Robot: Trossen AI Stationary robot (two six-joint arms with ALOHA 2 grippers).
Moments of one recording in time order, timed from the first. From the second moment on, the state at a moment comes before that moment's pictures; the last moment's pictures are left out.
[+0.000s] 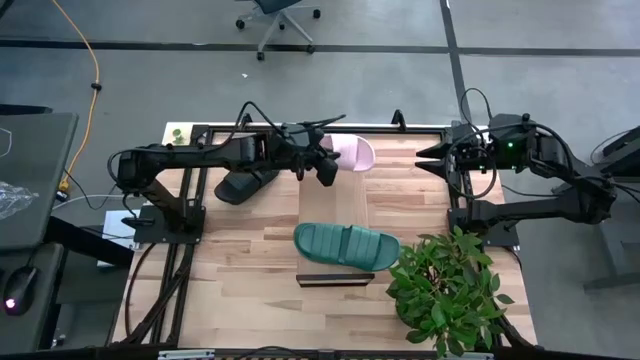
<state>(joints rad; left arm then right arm) 0.29 1.59 1.40 -0.26 -0.20 -0.49 -0.22 0.79 1.26 -0.84 -0.06 0.13</state>
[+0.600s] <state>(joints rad) 0.29 1.61 1.40 -0.22 -0.21 -0.55 -0.22 0.77 1.26 -0.85 -0.07 0.11</state>
